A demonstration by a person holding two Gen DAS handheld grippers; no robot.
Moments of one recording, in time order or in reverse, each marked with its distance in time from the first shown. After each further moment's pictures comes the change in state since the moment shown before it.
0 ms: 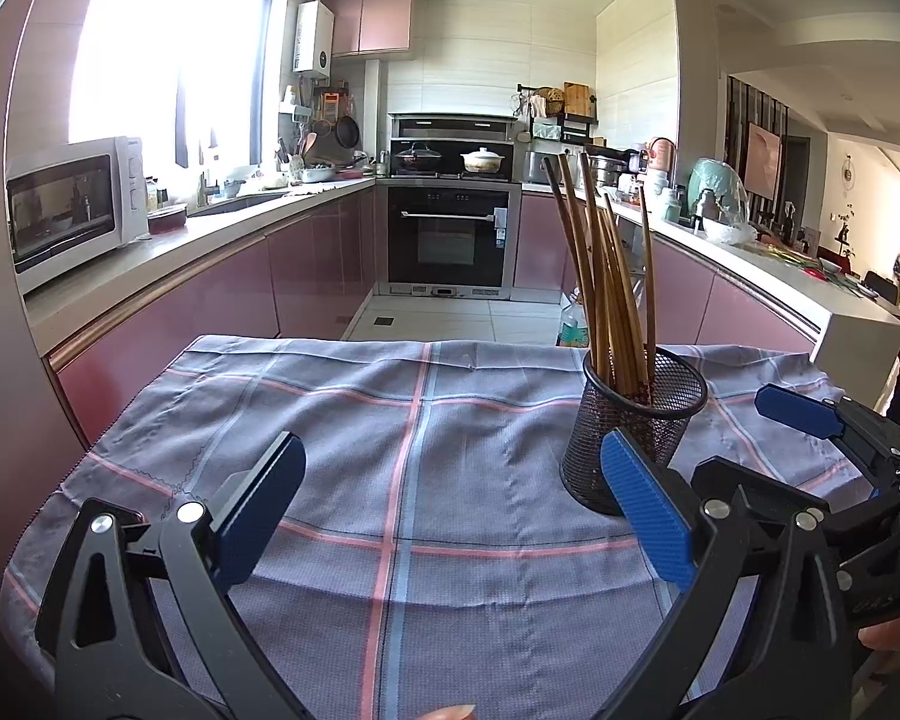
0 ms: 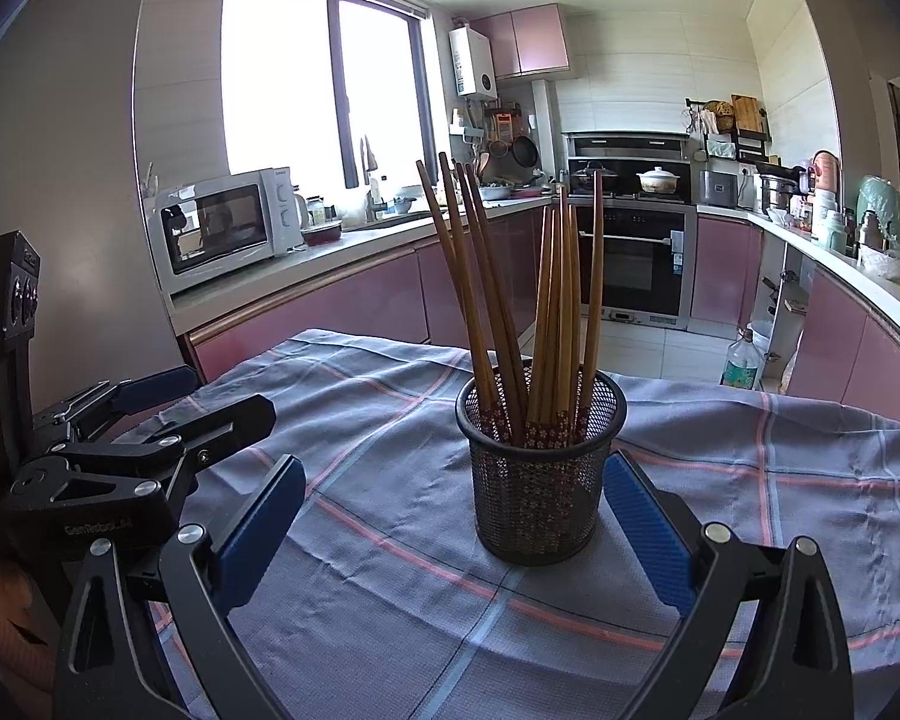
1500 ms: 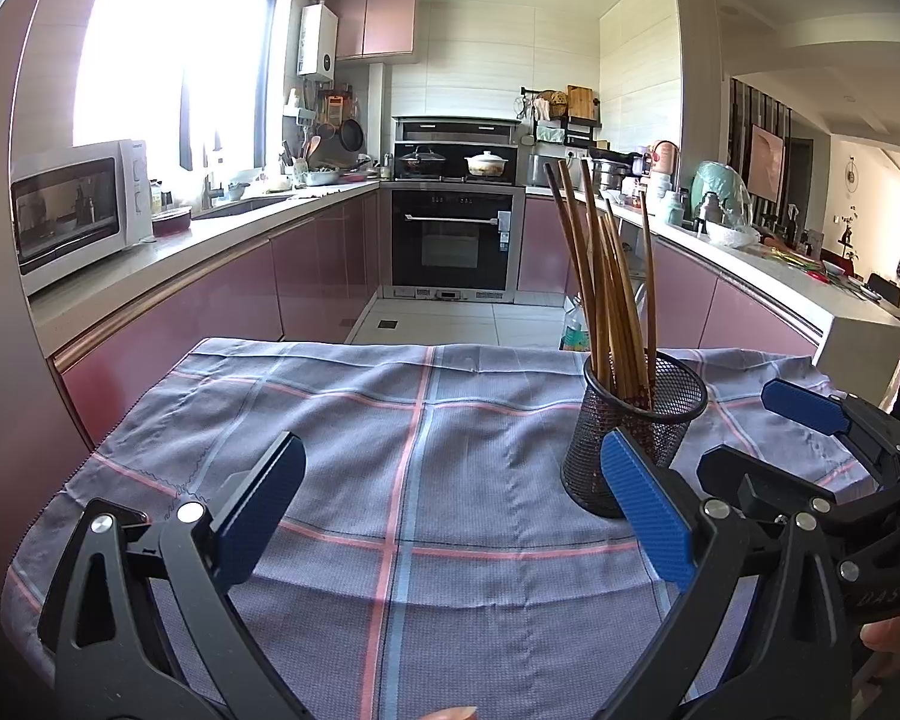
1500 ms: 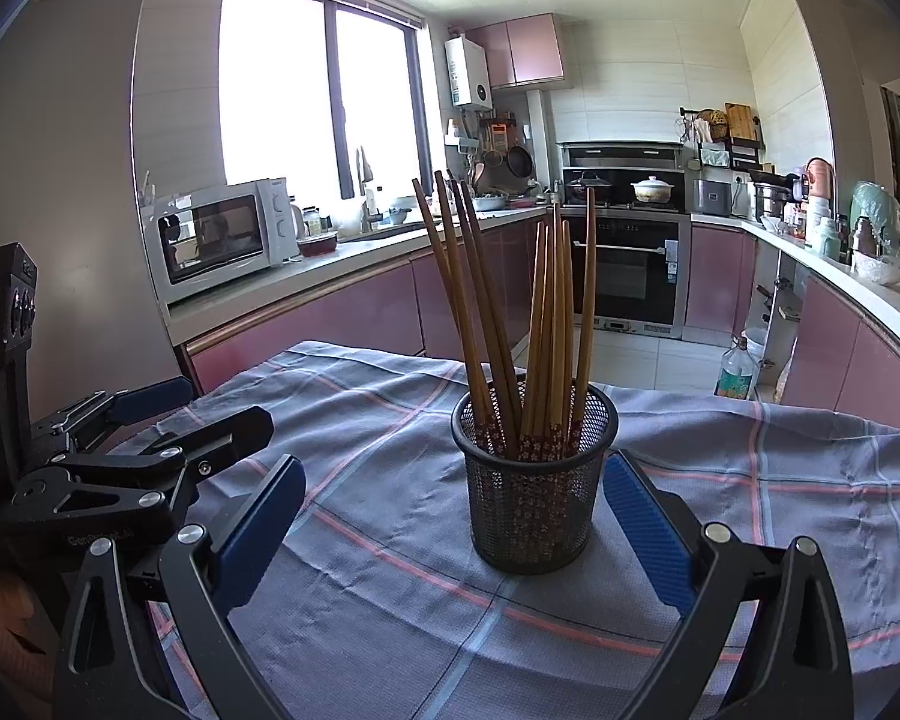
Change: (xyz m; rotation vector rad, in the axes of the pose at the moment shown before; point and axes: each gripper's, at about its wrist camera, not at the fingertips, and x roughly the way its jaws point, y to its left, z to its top) left arm -0.002 -0.001 0.000 -0.001 -0.007 0.005; right arm -0.005 0.000 0.004 0.002 -0.023 -0.012
